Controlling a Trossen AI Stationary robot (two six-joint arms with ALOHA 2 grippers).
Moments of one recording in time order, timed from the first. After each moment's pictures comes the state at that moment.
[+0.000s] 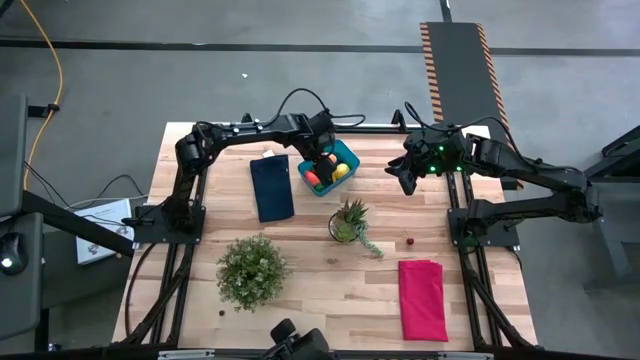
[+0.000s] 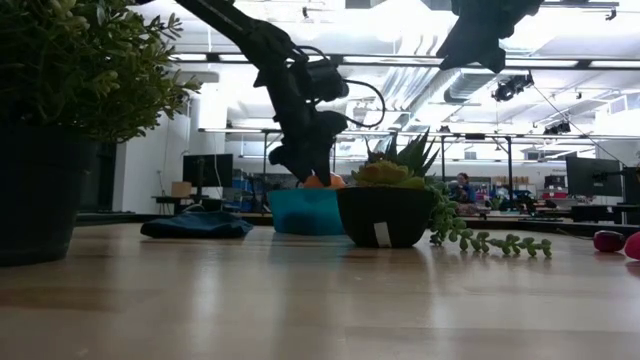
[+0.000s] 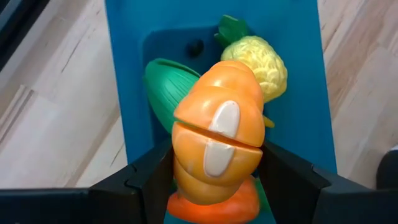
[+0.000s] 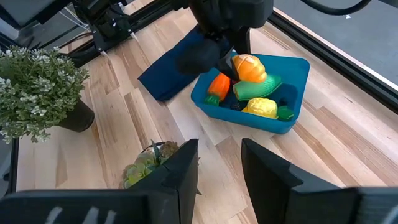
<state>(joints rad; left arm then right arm) 0.58 2.06 1.65 -0.76 0.09 -0.12 -0.34 0.96 1.01 -0.68 -0.08 0.31</state>
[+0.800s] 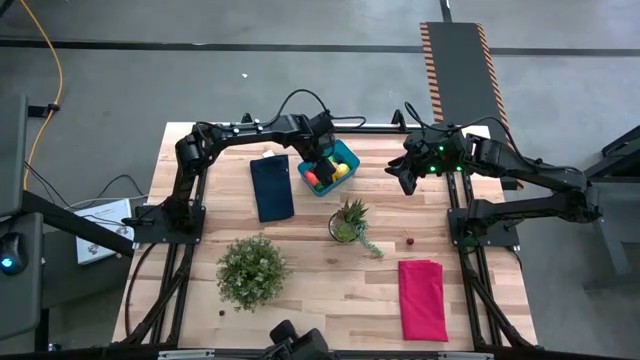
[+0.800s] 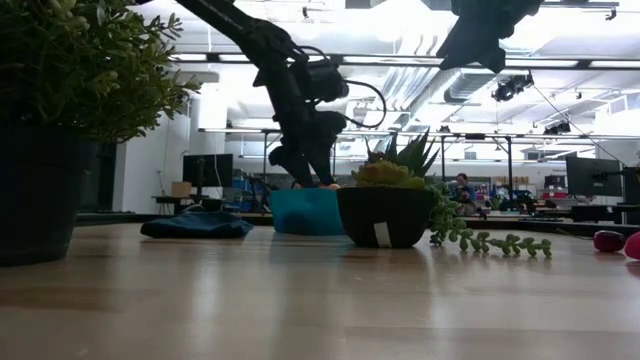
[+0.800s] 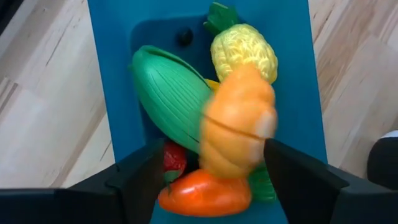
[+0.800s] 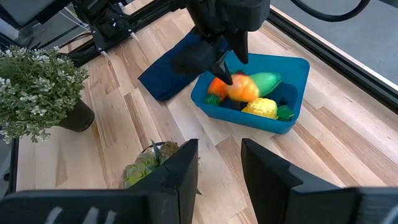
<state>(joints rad) 0.58 2.06 1.65 -0.78 0.12 -0.11 -0.34 0.96 1.01 -0.68 -0.08 0.31</state>
